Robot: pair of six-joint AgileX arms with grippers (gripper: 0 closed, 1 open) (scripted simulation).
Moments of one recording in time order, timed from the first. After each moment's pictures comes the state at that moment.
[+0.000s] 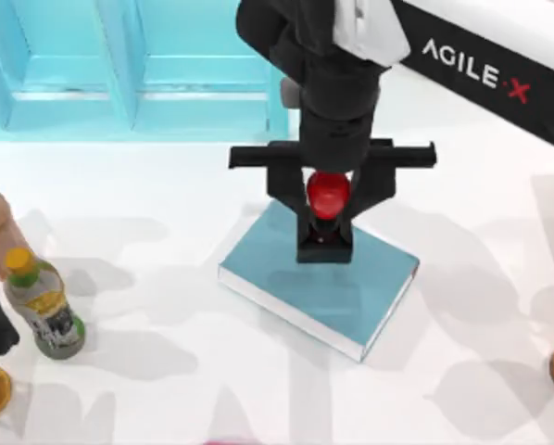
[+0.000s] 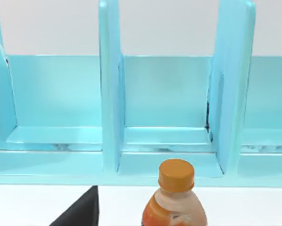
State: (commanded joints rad) left arm 0.00 0.00 0.00 0.00 0.00 0.00; right arm 0.68 2.30 2.17 -1.44 0.01 0.71
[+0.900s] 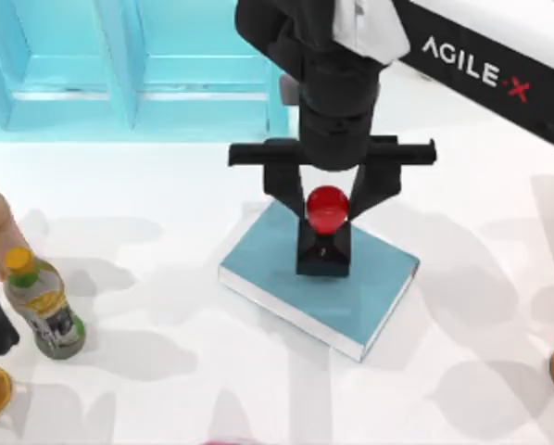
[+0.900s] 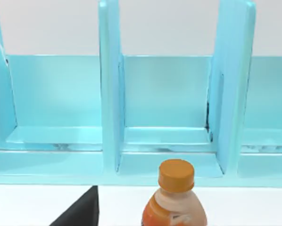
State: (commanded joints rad) left arm 0.00 0.00 0.00 0.00 0.00 0.00; right arm 0.68 2.30 2.18 -1.45 0.01 0.71
